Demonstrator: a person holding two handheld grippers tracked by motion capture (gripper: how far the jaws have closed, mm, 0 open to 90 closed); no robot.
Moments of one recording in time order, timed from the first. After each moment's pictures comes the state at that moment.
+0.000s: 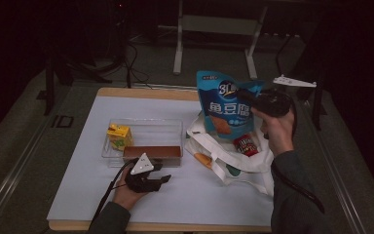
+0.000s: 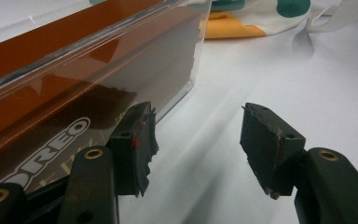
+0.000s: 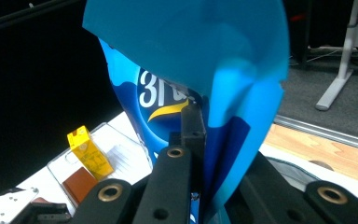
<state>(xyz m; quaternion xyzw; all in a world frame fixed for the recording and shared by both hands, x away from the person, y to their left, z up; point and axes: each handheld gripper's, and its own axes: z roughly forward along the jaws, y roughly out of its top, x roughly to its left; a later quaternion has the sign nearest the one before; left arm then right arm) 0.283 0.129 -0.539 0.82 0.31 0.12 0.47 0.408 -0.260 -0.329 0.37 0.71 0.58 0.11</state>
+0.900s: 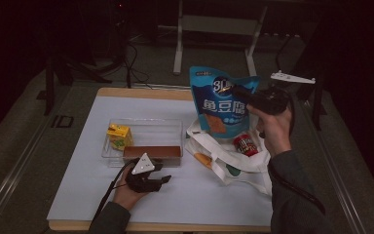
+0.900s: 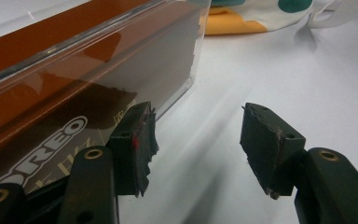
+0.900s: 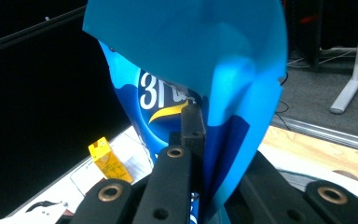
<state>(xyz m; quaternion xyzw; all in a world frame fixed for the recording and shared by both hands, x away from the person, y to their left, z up) 0.284 0.128 -0.540 0.82 0.31 0.12 0.46 0.397 -0.242 -0.311 0.37 0.71 0.59 0.10</state>
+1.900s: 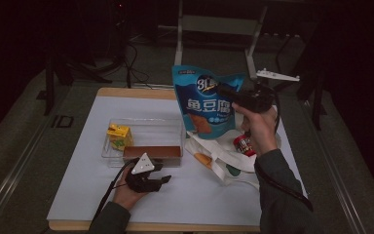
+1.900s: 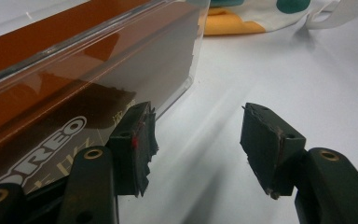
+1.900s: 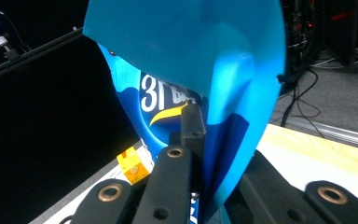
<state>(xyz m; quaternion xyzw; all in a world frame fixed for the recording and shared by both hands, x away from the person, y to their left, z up) 0.284 0.128 -0.540 0.82 0.31 0.12 0.46 0.397 -0.204 -0.308 0.36 0.70 0.62 0.06</state>
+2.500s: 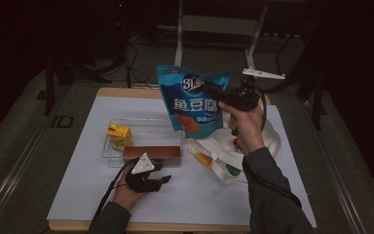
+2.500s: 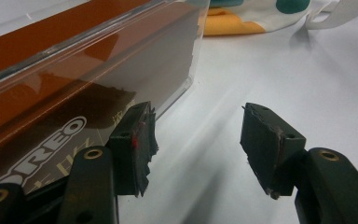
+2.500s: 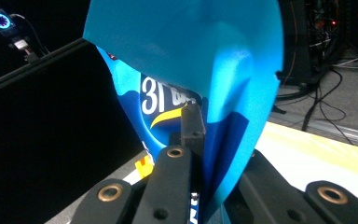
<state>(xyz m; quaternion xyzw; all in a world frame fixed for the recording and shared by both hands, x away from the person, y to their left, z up) 0.285 0.128 -0.540 0.82 0.31 0.12 0.46 0.398 -0.173 -0.308 0.35 0.69 0.63 0.03</state>
